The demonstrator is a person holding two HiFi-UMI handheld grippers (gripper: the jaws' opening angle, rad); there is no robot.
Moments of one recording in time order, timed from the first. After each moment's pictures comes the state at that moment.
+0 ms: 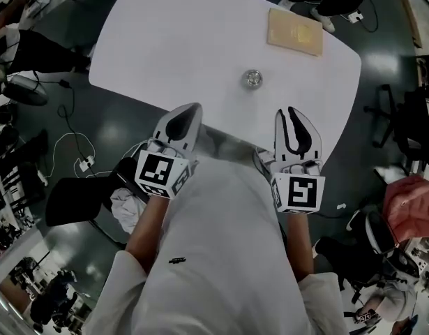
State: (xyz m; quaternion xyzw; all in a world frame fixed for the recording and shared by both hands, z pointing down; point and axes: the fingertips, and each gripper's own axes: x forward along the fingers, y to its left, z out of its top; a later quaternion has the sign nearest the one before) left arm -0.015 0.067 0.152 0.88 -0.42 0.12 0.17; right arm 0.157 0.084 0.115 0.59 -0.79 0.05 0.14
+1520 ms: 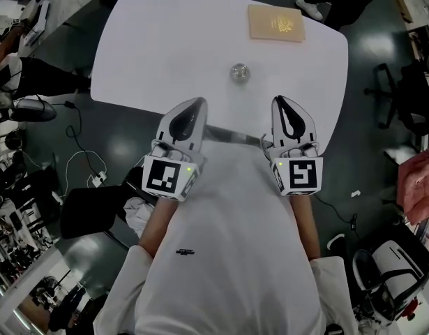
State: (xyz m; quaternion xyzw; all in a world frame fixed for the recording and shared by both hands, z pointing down) left arm 0.034 0.085 0.087 0.91 -0.40 0.09 0.09; right arm 0.183 0.105 0.107 0.61 -0.79 0.04 0.09
